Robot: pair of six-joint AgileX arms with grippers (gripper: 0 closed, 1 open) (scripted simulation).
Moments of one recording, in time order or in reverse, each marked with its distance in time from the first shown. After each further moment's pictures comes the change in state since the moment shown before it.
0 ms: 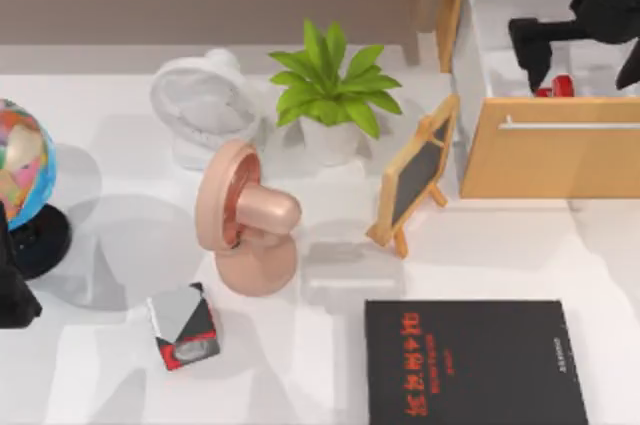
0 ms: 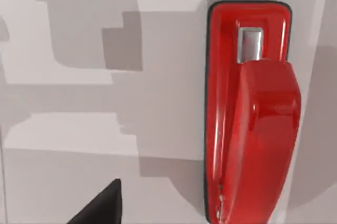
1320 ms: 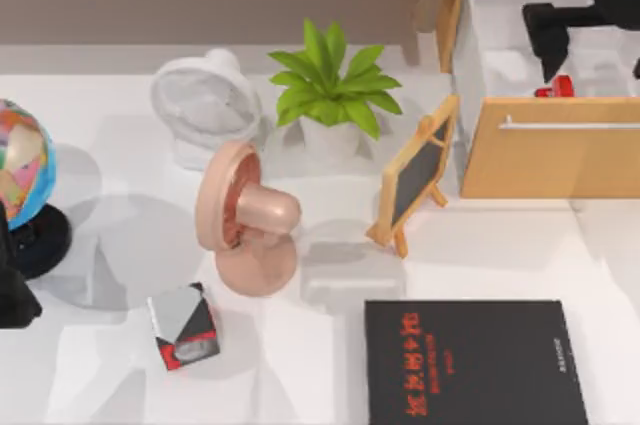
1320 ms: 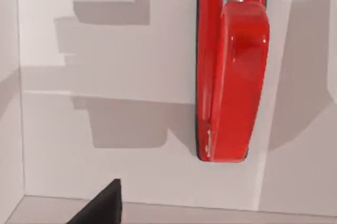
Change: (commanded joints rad) left arm 0.000 0.000 0.000 0.000 0.000 0.000; right arm -0.011 -0.092 -0.059 -0.030 -0.006 -0.010
